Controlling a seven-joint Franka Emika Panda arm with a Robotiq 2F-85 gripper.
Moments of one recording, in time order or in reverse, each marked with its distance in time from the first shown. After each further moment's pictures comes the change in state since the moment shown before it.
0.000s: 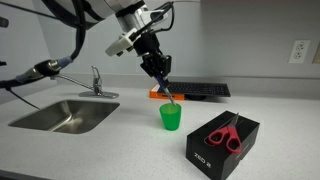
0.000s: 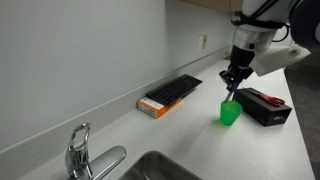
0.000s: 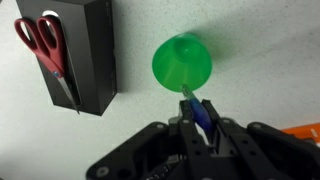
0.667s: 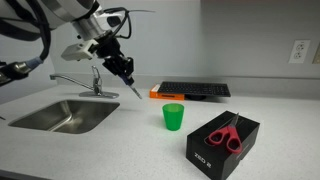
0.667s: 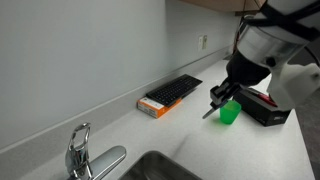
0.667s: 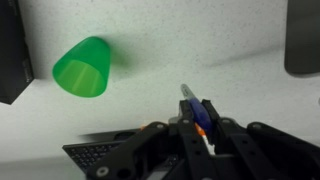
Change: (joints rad) arm 0.011 -0.102 0.209 -0.175 0.035 0.264 0.036
